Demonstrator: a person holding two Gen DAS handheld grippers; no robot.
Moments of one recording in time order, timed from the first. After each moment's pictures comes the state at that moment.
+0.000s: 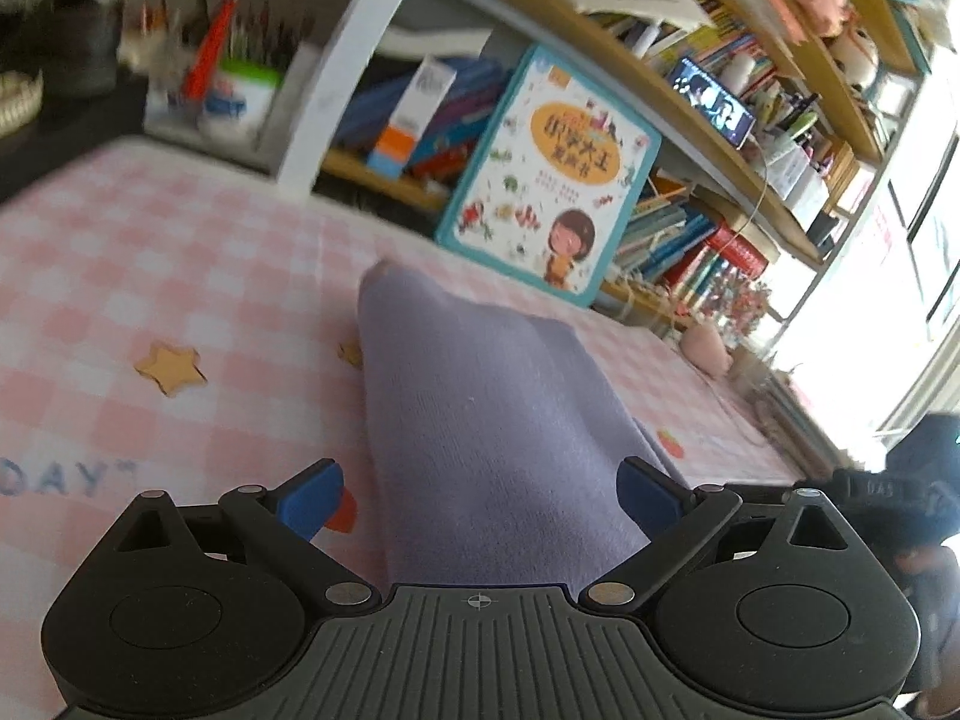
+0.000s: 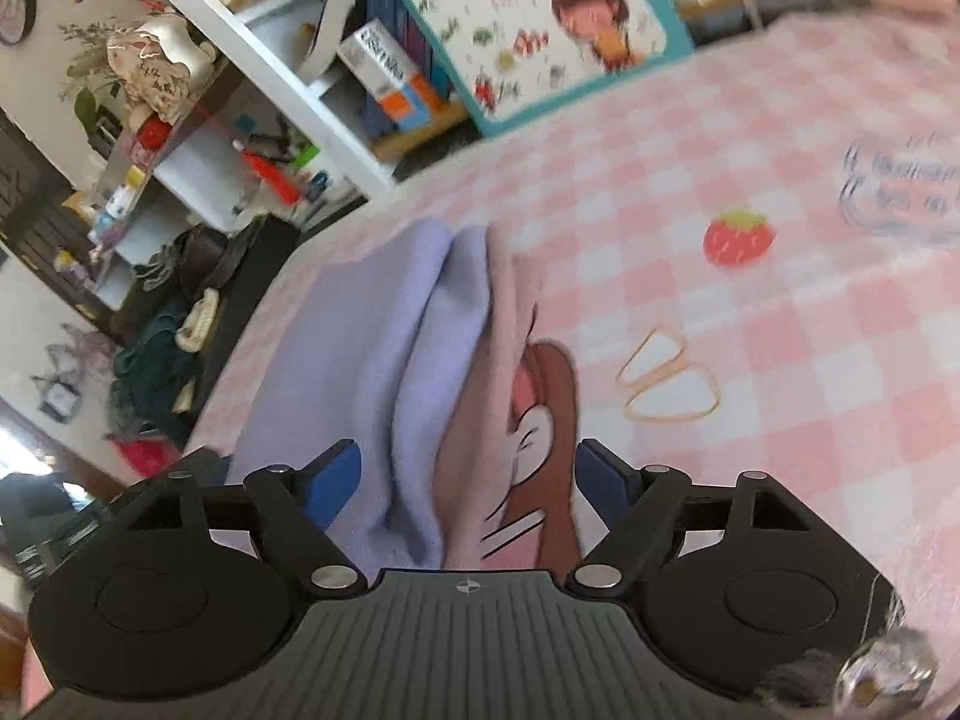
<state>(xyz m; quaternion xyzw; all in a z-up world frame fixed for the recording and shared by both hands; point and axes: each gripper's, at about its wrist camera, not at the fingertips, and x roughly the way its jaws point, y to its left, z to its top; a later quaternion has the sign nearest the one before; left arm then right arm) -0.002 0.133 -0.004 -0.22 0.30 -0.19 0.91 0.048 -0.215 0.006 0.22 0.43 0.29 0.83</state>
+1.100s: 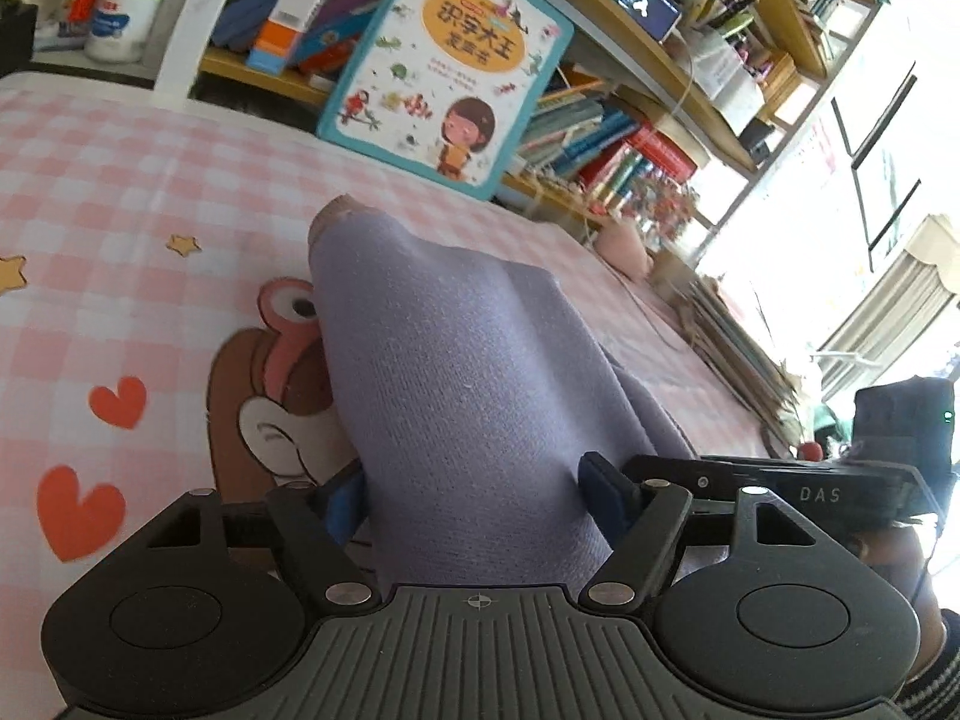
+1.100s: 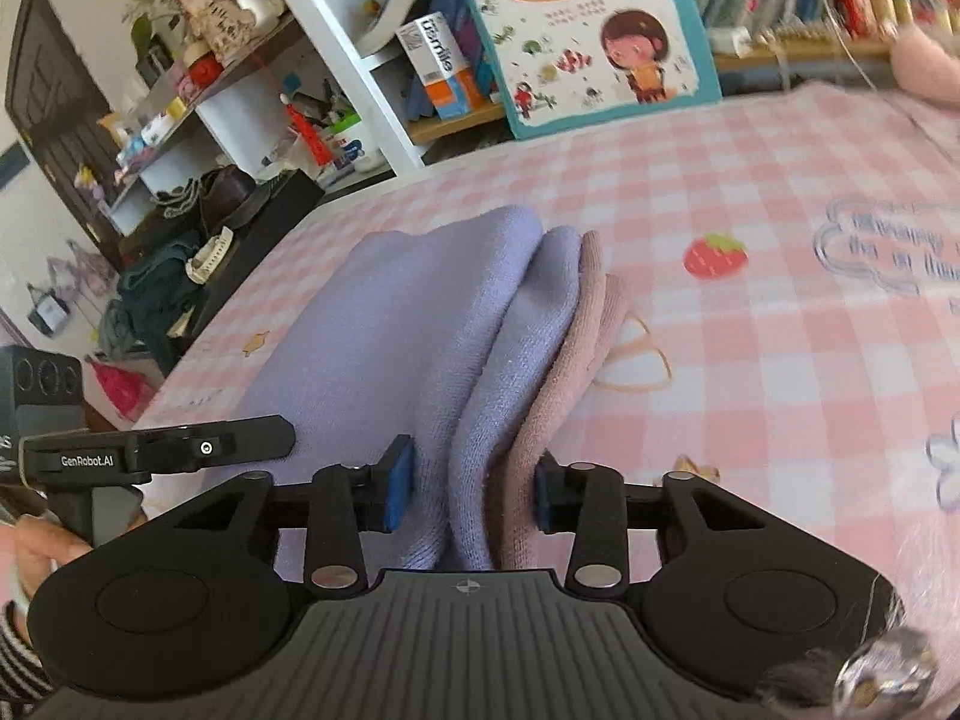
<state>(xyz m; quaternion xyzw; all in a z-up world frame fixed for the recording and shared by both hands) -0.014 0.065 -0.006 -0.19 0.36 -0.27 0.87 0.008 -0.241 0.011 0.13 0.40 0.31 0.85</state>
